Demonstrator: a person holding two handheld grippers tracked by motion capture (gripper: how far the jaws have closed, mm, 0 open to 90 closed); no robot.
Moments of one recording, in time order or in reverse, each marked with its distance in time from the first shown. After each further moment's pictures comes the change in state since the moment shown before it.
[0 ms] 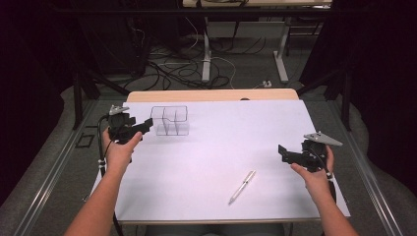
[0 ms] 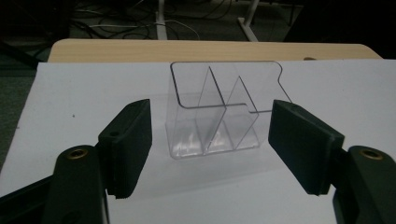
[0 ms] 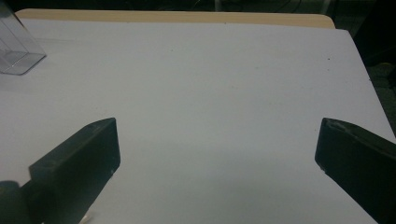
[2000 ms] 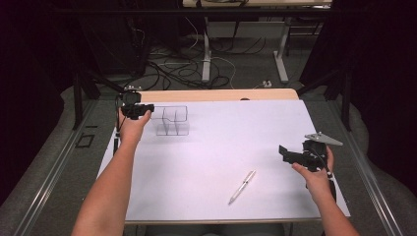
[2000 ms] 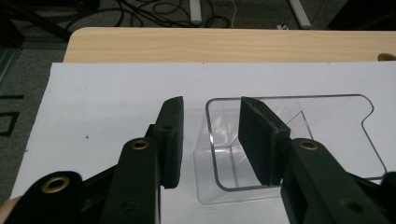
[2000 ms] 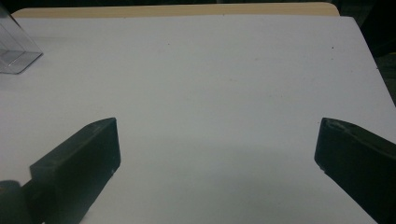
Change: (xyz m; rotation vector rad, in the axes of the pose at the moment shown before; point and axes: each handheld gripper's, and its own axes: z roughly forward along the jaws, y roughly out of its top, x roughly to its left) left arm 0.009 0.045 0.077 0.161 0.143 -0.023; right arm -0.009 -0.005 0.007 0.026 0.023 0.023
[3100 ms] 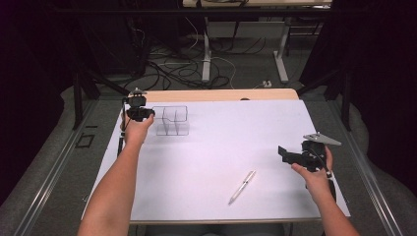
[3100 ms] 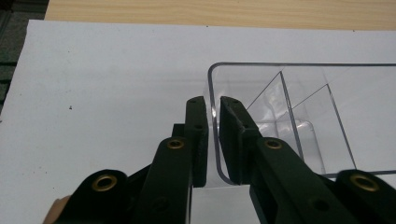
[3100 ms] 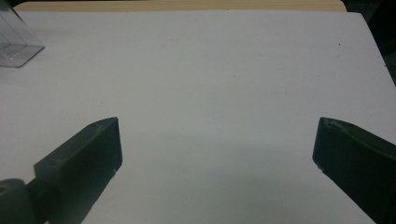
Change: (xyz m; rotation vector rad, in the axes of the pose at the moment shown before) left arm -0.002 -0.006 0.023 0.131 0.012 -0.028; right arm 0.000 -0.002 0.003 0.012 0.012 -0.011
